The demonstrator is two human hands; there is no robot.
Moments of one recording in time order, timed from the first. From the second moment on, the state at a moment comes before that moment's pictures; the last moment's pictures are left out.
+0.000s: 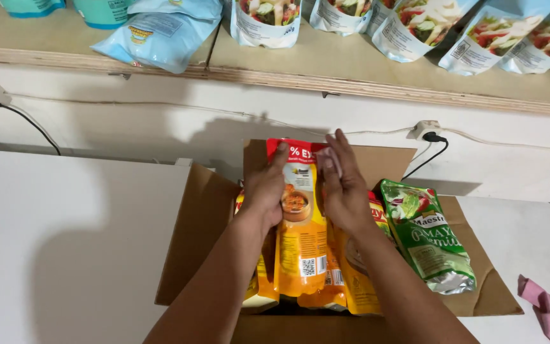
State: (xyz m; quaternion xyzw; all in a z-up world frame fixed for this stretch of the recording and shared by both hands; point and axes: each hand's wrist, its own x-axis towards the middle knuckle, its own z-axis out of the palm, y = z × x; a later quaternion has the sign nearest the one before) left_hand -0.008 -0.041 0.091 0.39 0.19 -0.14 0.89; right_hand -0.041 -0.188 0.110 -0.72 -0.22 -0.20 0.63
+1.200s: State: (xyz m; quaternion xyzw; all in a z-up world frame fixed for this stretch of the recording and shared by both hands) left_hand 0.021 -0.009 0.085 0.29 0.04 -0.10 0.95; right_hand -0.162 -0.133 0.181 -0.96 -0.04 0.19 0.21
